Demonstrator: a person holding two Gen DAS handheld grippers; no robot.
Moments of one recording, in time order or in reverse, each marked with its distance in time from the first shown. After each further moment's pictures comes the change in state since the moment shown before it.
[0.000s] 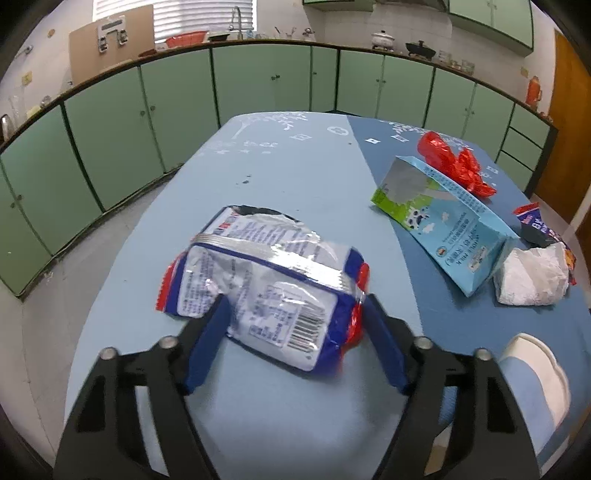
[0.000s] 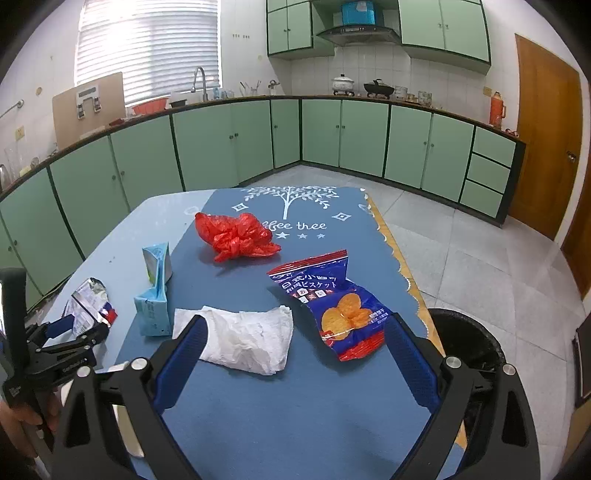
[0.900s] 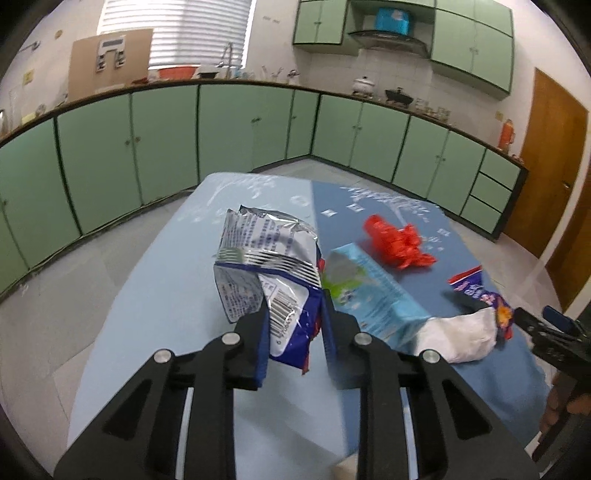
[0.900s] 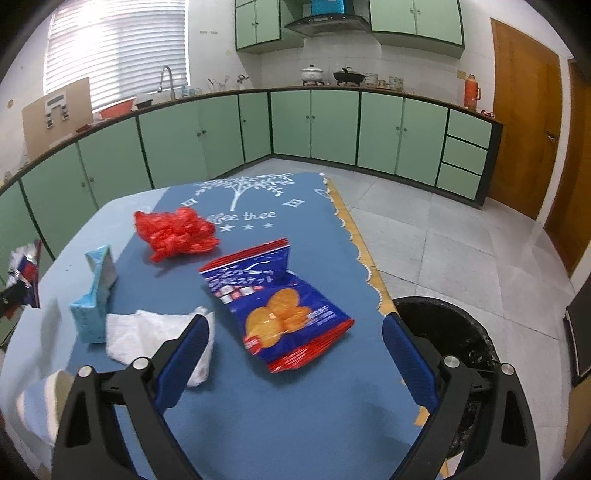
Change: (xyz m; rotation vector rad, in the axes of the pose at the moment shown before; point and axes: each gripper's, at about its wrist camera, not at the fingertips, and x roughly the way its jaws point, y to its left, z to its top) left arm -0.056 -0.021 0.040 -0.033 -0.167 -0.151; right arm 0.034 -0.054 -0.004 0.070 0.027 -0.085
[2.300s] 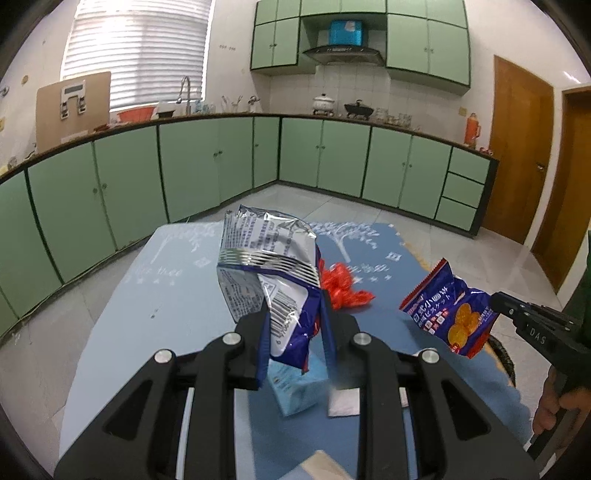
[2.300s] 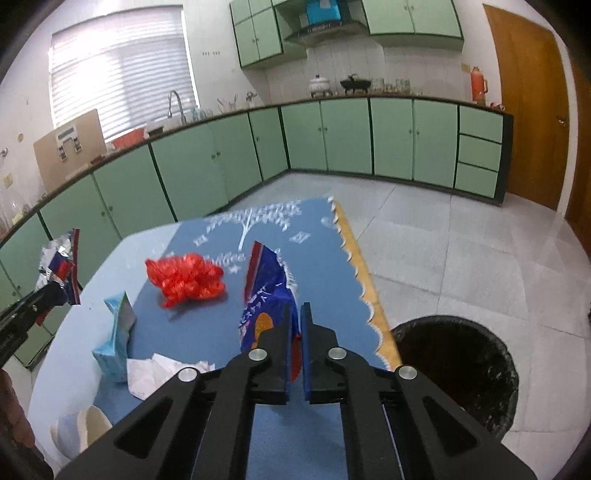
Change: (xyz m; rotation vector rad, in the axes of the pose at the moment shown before) left arm -0.009 -0.082 0.027 0.122 -0.100 -0.071; right arm -0.014 -0.034 0.037 0.067 -0.061 0.125
